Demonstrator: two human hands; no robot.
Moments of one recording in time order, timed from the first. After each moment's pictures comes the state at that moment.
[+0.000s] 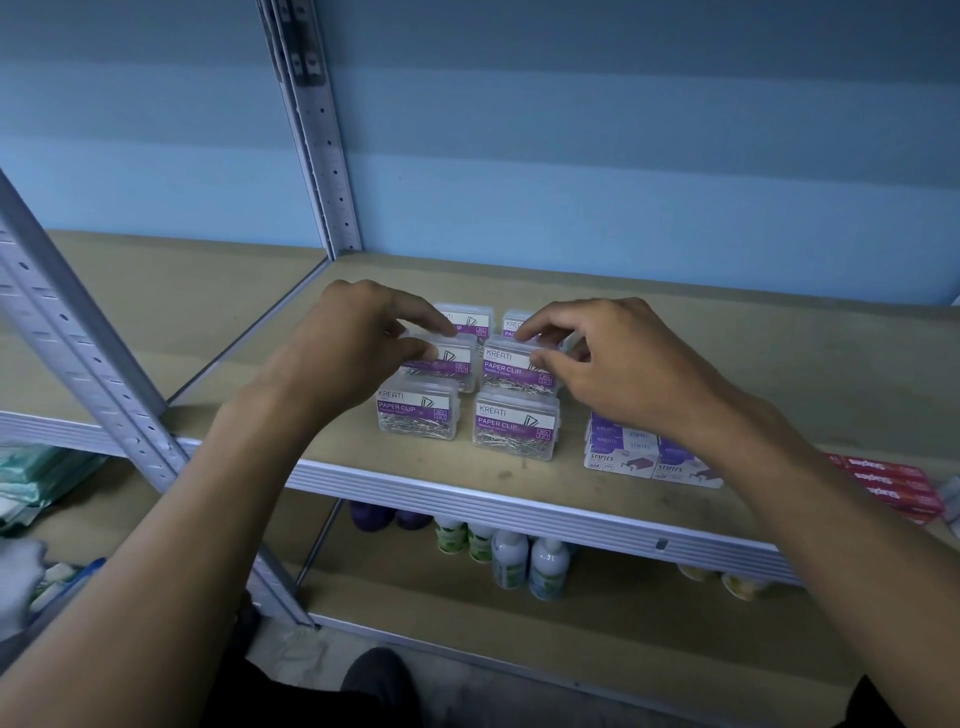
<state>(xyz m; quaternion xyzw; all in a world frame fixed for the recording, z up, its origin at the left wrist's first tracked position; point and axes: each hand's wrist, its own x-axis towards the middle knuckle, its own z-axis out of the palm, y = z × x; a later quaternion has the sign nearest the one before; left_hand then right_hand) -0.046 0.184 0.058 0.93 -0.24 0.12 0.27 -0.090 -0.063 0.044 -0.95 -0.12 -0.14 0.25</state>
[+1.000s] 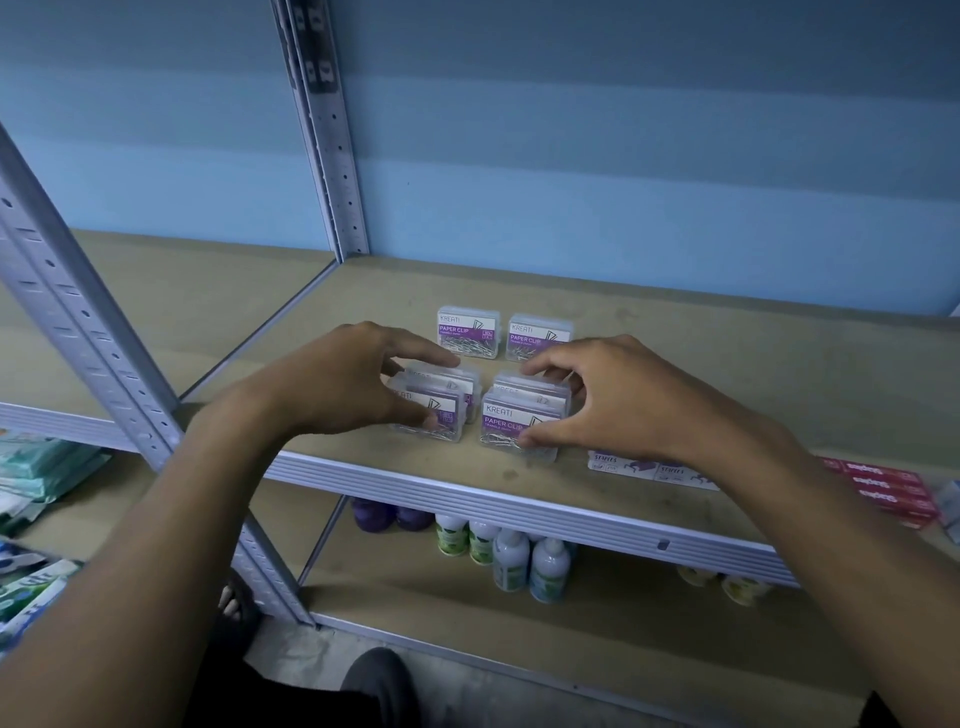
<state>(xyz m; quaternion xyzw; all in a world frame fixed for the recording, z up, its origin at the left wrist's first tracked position) -0.050 0.206 0.053 0.93 -0.26 -0.08 0.24 -0.108 -0.054 0.046 -0.98 -0.12 -0.02 0.19</state>
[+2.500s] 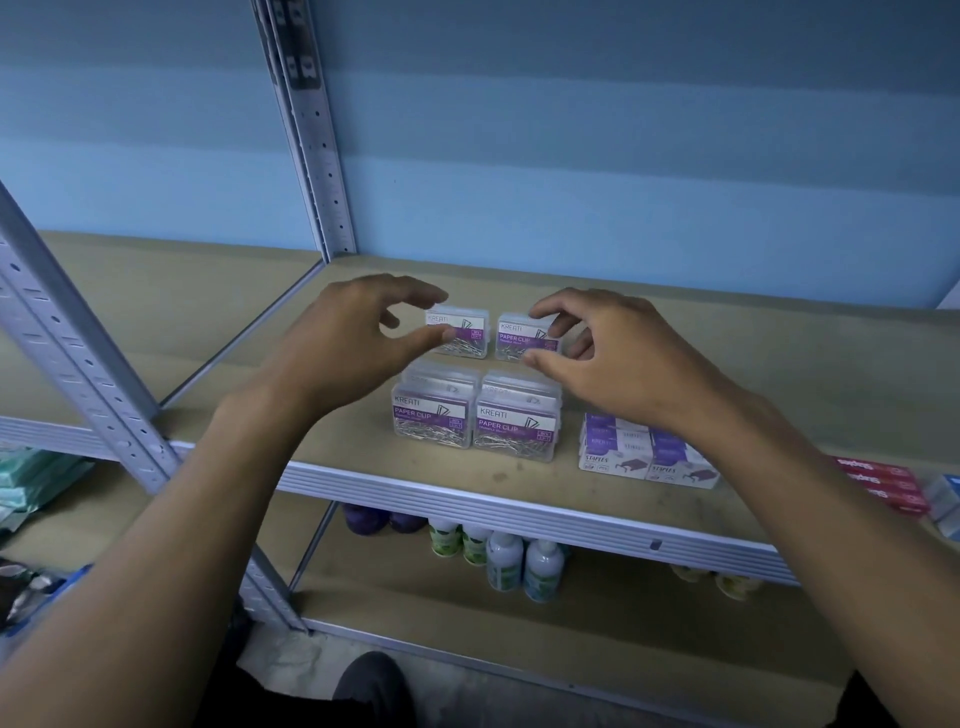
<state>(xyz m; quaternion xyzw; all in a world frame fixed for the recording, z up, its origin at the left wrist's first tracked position) -0.038 0.186 0.056 0.92 -0.24 0.12 0.29 -0.088 -0.067 0.047 -0.95 -0.08 -0.13 0.25</state>
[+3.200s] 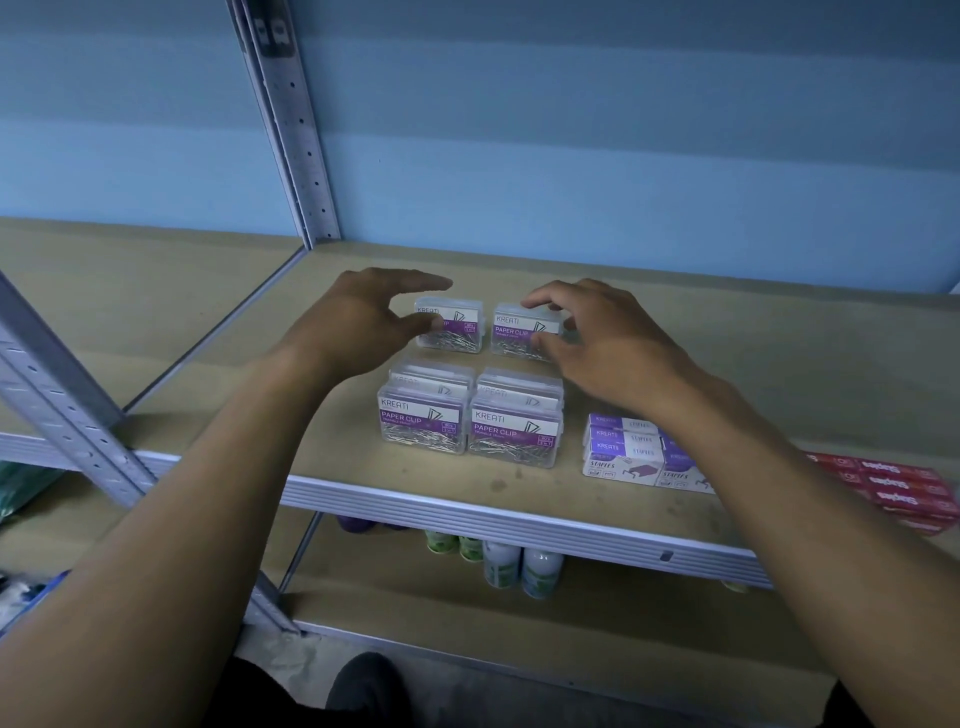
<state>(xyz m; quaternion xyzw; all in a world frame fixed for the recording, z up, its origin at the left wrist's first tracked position) 0.026 0.173 0.029 0.93 -0.21 0.05 0.30 -0.044 -0.071 0.023 -0.97 -0.04 -0.10 0.22</state>
